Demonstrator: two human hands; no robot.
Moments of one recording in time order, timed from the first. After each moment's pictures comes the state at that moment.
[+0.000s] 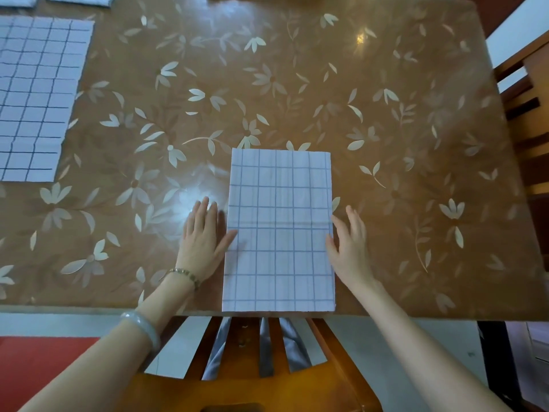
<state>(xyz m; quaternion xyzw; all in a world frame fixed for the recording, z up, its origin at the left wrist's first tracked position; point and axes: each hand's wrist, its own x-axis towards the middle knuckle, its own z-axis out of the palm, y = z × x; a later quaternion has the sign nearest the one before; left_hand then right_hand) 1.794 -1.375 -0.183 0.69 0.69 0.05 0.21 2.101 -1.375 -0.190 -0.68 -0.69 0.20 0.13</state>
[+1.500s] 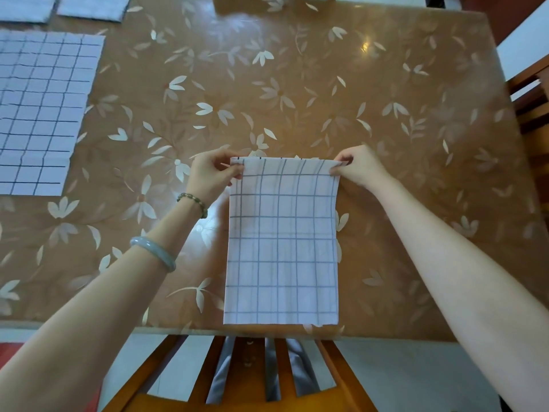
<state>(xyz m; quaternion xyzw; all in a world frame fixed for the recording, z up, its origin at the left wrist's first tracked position) 1.801 -1.228 -0.122 0.52 0.65 0.37 0.41 2.097 -1.169 -0.130 -0.67 -0.64 0.36 0.10</state>
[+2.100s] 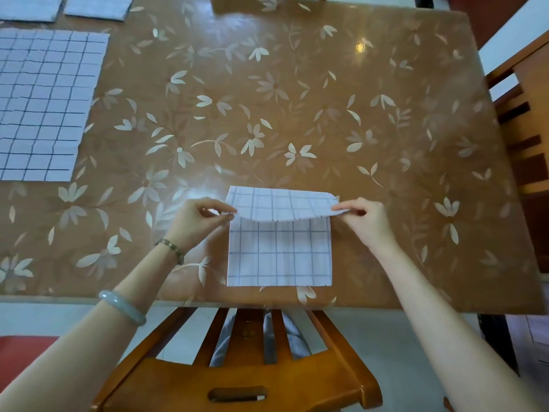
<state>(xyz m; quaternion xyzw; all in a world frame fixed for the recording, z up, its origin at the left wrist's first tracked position) 1.781 -1.346 -0.111 0.53 0.65 0.27 0.47 2.113 -1.332 -0.120 -0.67 -0.57 0.39 0.28</state>
